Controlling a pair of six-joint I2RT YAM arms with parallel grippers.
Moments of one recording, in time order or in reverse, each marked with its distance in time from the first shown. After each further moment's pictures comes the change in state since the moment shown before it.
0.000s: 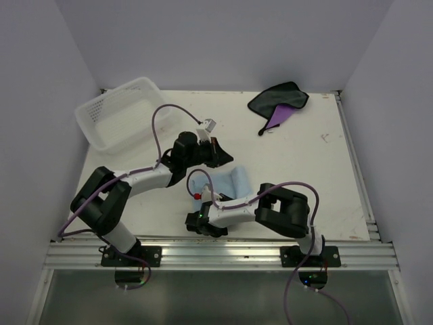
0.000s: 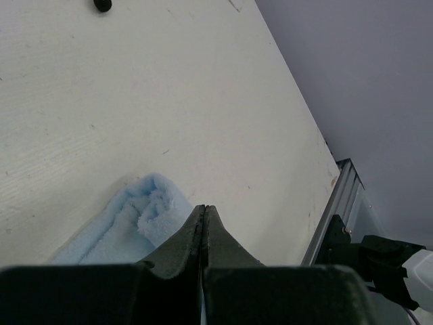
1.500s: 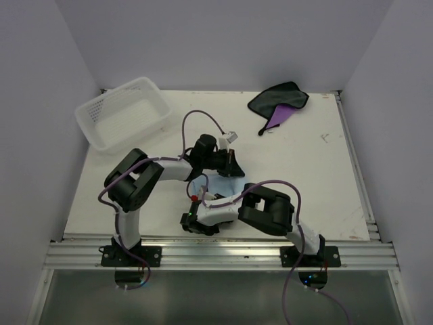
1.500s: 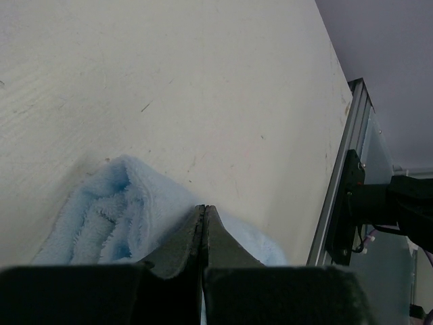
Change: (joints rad) left arm -0.045 0.322 0.164 -0.025 0.228 0.089; right arm -0.010 0.172 0.158 -0.169 -0.013 -0.023
